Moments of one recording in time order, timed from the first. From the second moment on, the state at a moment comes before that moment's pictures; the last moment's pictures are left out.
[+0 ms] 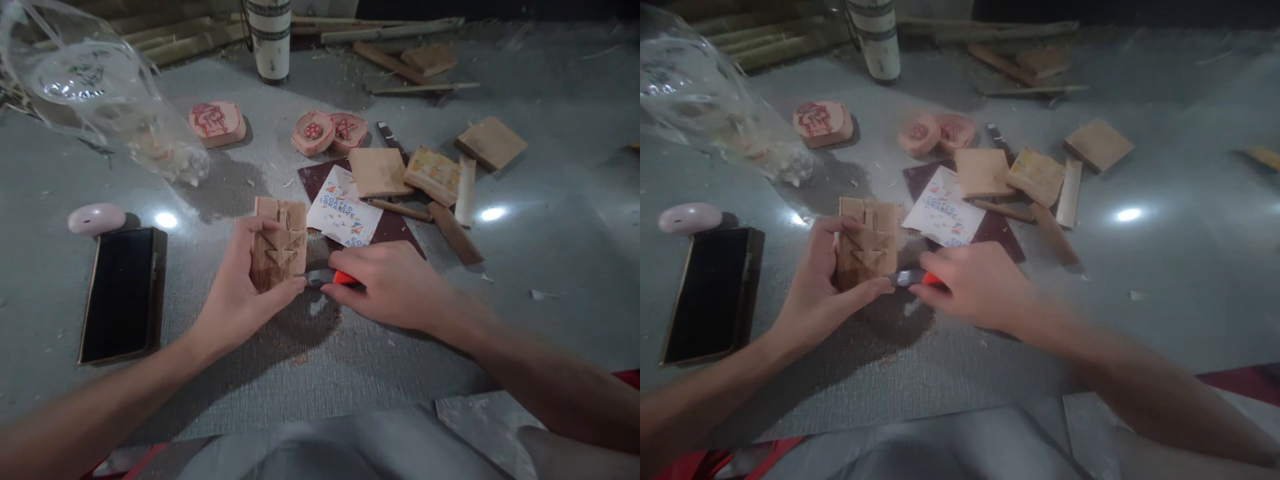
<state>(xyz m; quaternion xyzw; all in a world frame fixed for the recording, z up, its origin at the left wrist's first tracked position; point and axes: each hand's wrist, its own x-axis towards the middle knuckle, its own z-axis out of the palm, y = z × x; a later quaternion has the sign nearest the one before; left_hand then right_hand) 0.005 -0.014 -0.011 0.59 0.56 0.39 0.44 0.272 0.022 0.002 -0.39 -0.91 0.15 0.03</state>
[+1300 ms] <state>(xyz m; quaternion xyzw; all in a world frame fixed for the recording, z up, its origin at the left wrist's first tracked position) 0.006 -0.017 -0.012 0.63 0.56 0.34 0.42 0.269 0.019 0.010 -0.39 -0.91 0.16 0.00</state>
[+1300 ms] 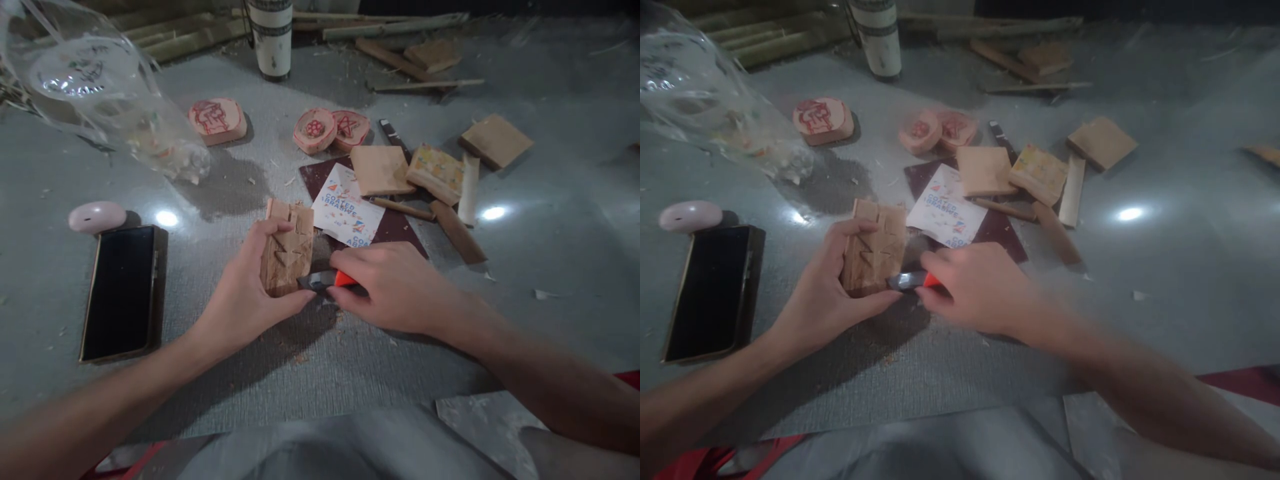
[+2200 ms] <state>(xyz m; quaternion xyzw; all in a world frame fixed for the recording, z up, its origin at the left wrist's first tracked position) 0.007 -0.015 -0.004 0.62 0.58 0.32 0.41 0.268 0.016 0.015 -0.36 -0.92 0.18 -0.01</state>
